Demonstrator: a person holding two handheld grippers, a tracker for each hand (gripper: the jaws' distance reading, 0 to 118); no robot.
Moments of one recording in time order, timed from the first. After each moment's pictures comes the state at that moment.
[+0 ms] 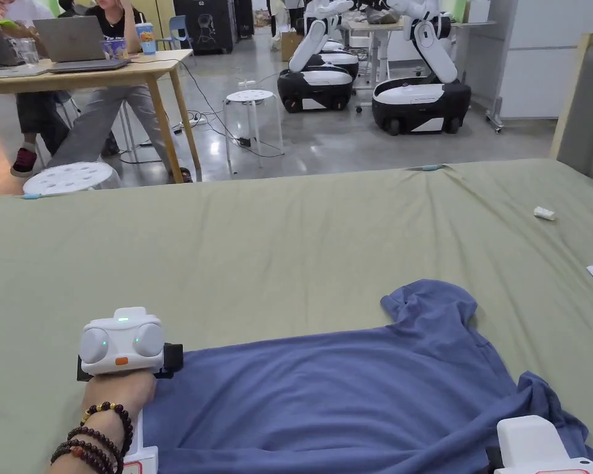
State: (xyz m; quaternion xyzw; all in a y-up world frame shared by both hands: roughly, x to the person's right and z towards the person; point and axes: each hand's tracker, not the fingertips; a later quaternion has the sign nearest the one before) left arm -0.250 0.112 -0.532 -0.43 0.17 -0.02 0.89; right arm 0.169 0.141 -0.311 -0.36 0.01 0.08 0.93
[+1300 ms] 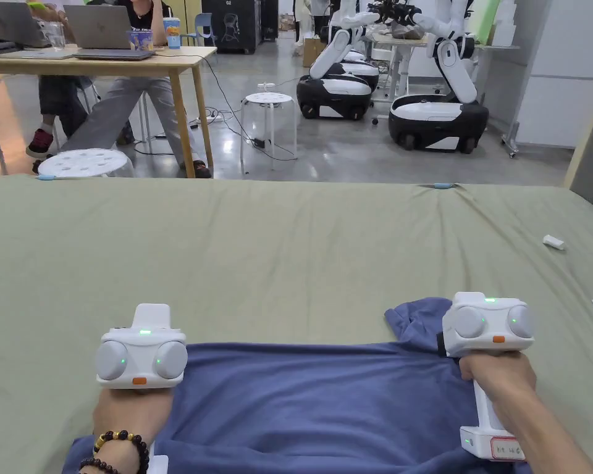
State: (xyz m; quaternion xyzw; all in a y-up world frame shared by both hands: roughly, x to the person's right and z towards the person) left arm -0.213 0.129 -0.489 -0.36 0.15 -0.04 0.92; right arm 0.199 0.127 -0.575 -0.44 -0.05 0.06 0.90
